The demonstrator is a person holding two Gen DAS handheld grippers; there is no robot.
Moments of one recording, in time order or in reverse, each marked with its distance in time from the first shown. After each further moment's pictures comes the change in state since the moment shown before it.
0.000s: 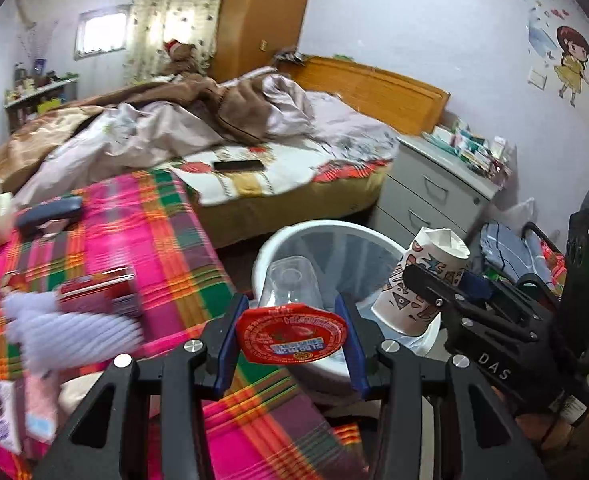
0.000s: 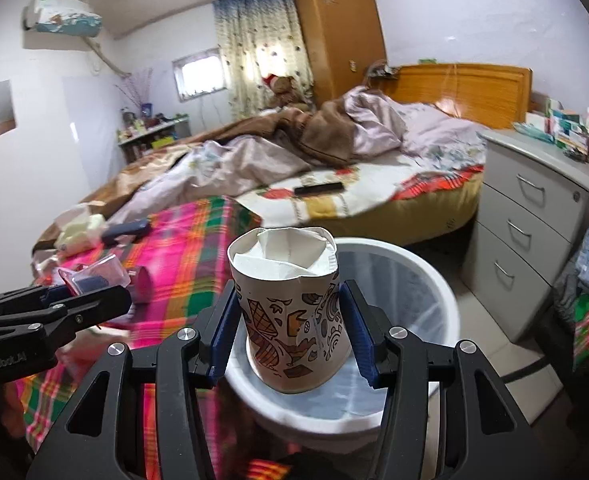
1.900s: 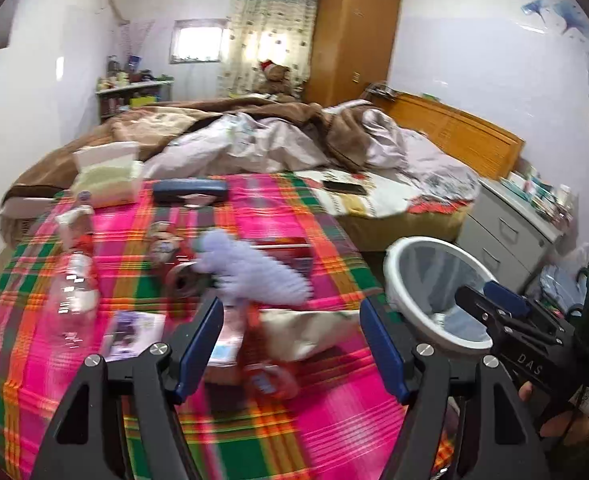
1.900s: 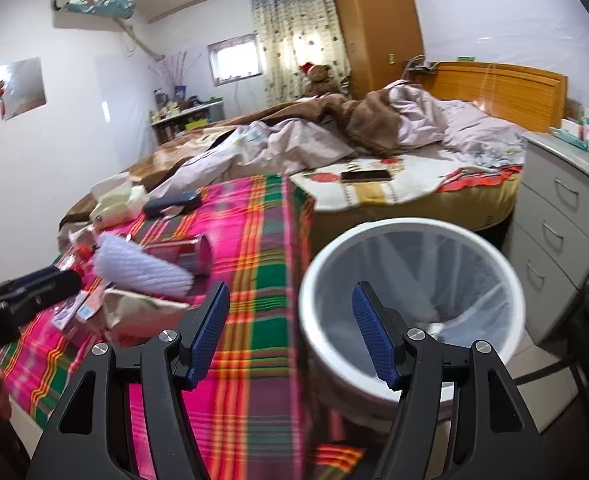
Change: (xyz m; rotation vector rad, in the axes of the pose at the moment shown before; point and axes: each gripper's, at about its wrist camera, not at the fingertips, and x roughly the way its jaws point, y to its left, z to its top) left arm -0.103 0.098 -0.065 -0.162 -0.138 0.300; right arm 0.000 0.069 -0.020 -0.081 0.025 0.146
